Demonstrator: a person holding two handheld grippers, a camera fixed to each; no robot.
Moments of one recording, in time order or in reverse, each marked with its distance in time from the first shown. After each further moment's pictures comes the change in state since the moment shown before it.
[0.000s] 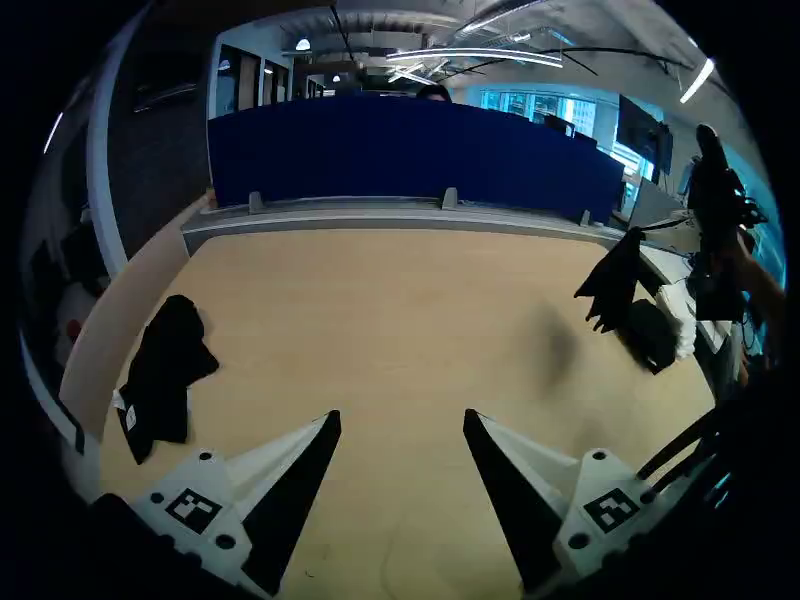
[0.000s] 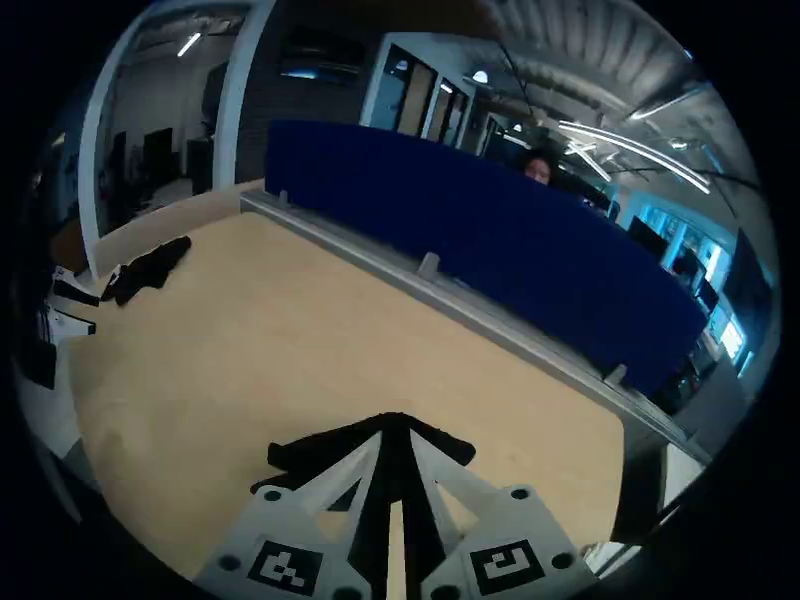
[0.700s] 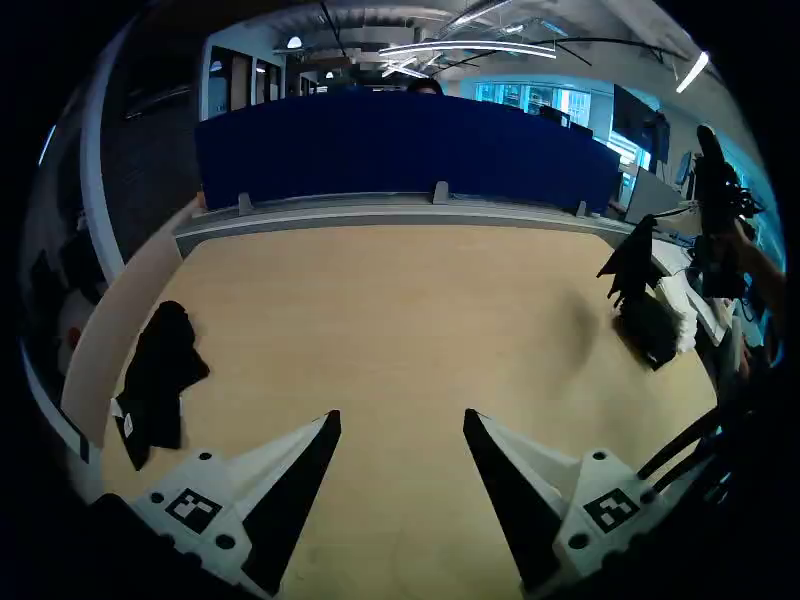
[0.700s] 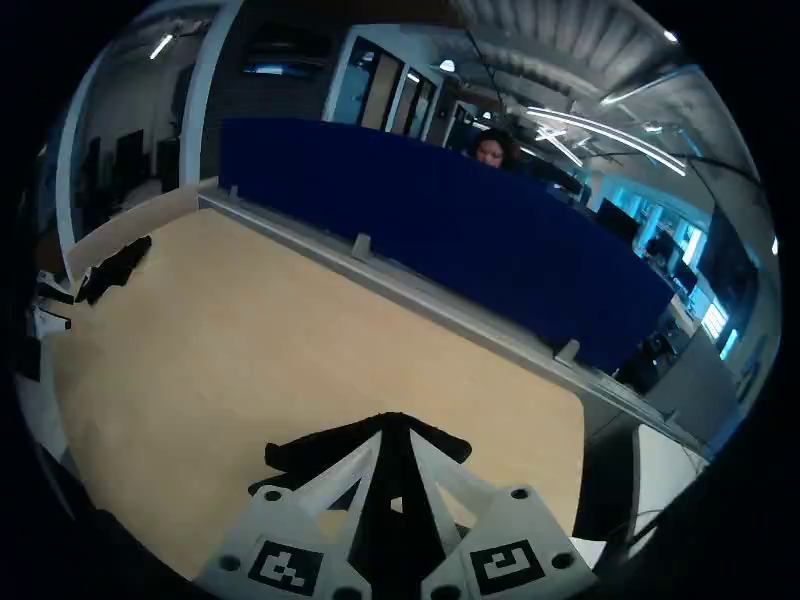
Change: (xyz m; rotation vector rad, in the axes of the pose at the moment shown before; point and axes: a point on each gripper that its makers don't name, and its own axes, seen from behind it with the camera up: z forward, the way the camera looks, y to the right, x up) left arm 0.005 0.017 0.012 -0.002 -0.020 0.029; right arm -0.032 0.110 -0.021 -0.099 -0.037 0.045
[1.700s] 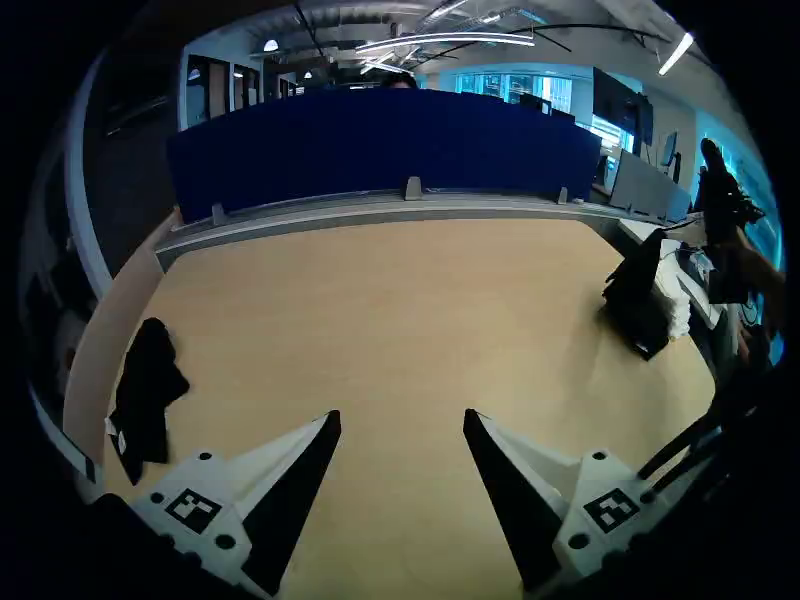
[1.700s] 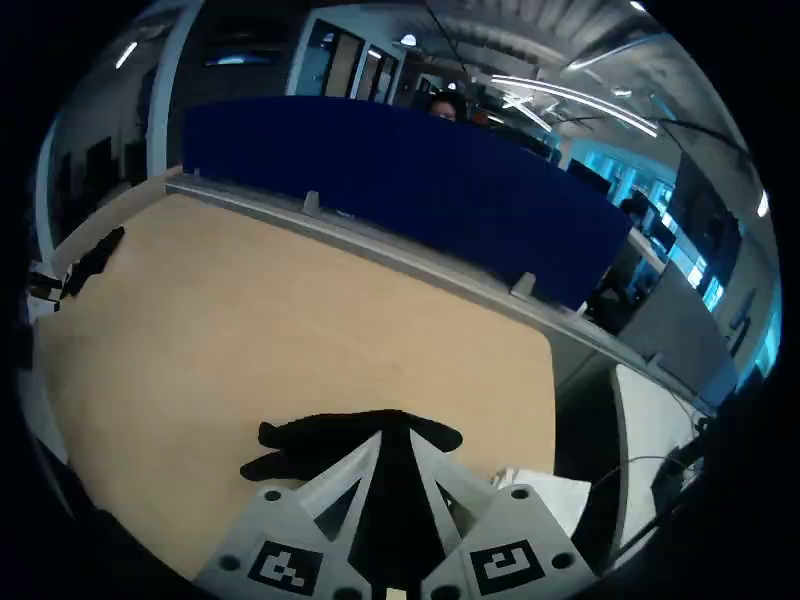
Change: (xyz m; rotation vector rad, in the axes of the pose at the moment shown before) left arm 0.009 0.043 0.009 -0.037 -0.020 0.063; right arm -0.097 0.061 -0.039 -0.080 -0.100 0.092
